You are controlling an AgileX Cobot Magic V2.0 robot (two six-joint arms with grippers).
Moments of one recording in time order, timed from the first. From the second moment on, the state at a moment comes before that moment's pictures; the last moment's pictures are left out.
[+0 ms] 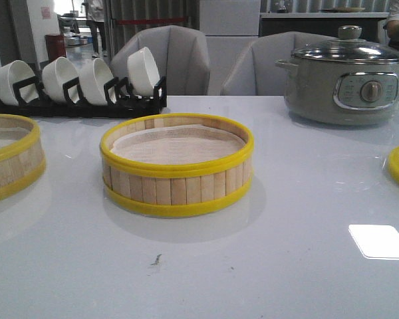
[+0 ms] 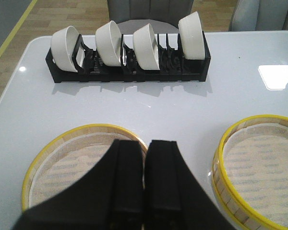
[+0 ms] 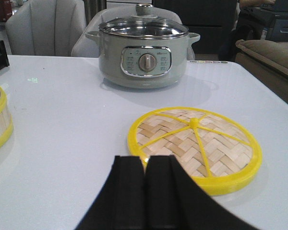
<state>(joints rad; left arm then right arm) -0.17 1.07 -1.11 0.11 0.58 -0.15 -0.09 -0.01 0.03 0.00 0.12 0.02</state>
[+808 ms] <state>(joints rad) -0.17 1.07 -1.11 0.13 0.66 -0.15 -0.09 -0.01 0.01 0.01 -0.01 0.10</state>
